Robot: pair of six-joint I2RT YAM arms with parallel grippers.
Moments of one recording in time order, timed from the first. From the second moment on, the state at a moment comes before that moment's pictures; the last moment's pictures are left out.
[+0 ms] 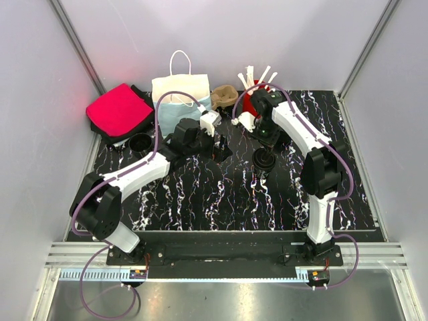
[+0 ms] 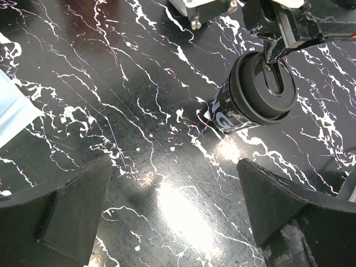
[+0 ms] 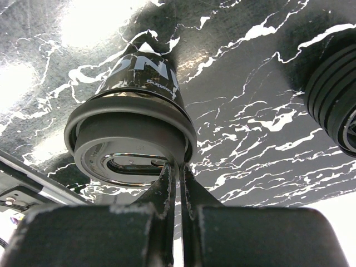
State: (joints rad) left arm -0.60 1.54 1.04 0.06 0.30 -0.18; right arm 0.41 2.03 1.92 -1.33 -0.01 -0.65
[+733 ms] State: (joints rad) left arm -0.59 1.54 1.04 0.06 0.30 -0.19; right arm 0.42 2.02 1.88 -1.34 0.00 -0.65
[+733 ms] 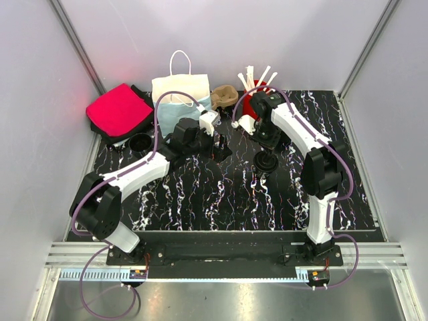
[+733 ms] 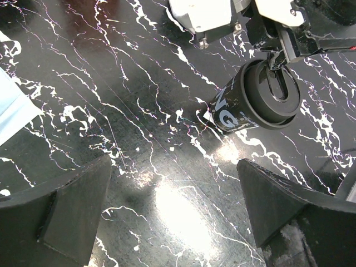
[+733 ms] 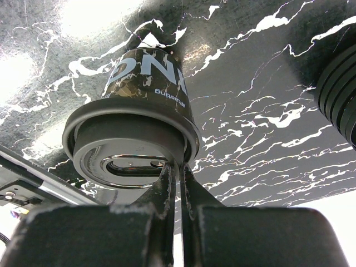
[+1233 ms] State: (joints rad) left arm -0.59 1.55 1.04 0.06 0.31 -0.19; right arm 0.42 2.02 1.89 -1.34 0.02 -0.65
